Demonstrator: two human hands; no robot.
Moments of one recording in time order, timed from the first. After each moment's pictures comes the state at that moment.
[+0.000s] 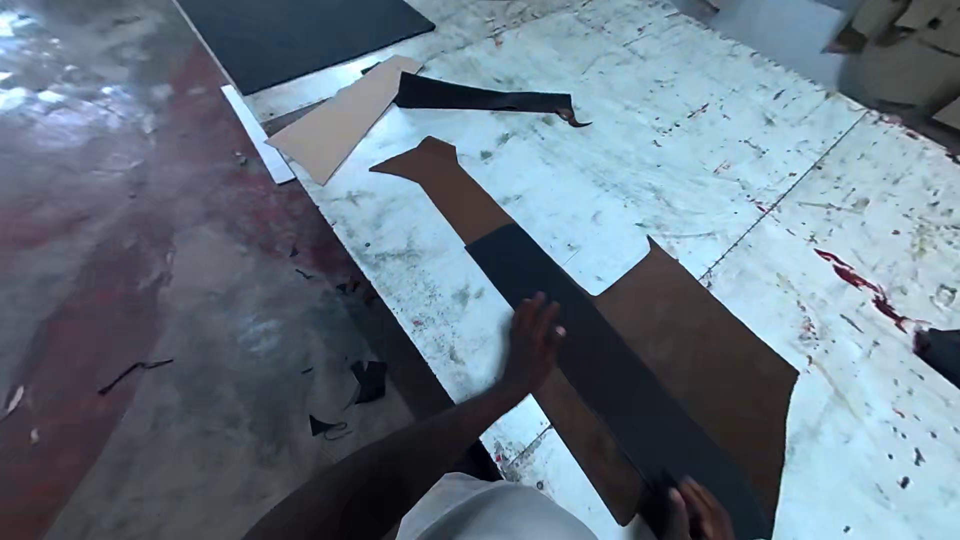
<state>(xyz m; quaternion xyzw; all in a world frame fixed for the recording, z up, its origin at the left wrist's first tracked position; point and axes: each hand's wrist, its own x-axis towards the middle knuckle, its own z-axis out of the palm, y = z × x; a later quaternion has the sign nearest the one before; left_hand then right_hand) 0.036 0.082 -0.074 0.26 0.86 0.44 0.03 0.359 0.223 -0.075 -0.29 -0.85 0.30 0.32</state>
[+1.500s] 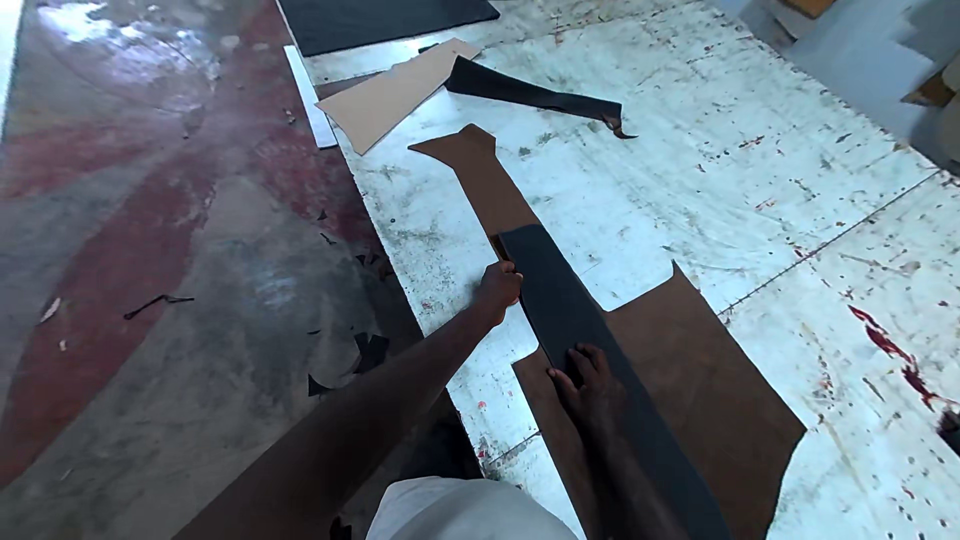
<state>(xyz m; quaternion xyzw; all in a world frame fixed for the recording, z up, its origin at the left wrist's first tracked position) -0.077 0.060 -0.023 -0.13 0.73 0.62 0.27 0.130 0.237 -0.088 -0.05 -0.97 0.21 0.11</state>
